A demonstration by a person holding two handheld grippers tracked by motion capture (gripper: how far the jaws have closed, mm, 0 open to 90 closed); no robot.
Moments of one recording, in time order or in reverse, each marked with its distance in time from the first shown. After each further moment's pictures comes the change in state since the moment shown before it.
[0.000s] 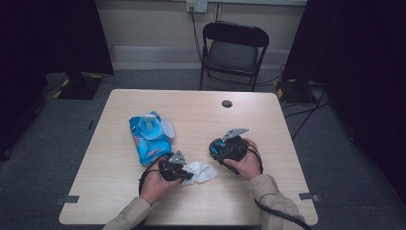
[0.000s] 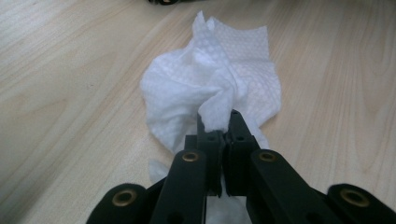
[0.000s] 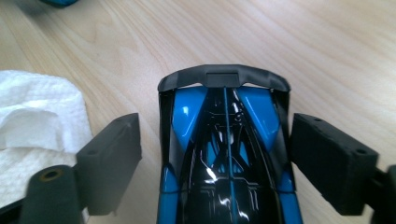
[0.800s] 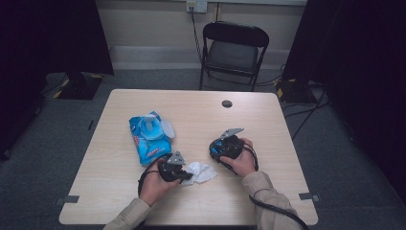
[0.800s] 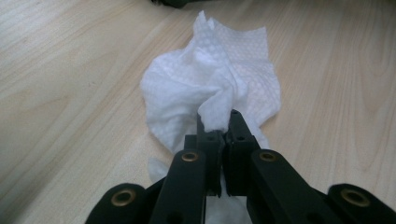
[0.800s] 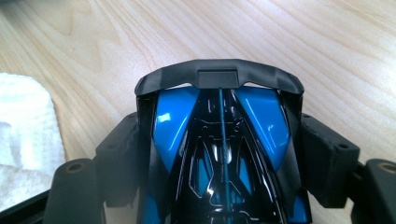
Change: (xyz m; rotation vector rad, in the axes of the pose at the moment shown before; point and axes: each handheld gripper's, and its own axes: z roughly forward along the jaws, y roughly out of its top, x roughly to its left) left arm 0.000 -0.004 -0.001 -0.015 0.002 -0.002; right arm -0.002 0.000 0.018 0.030 -0.009 0.017
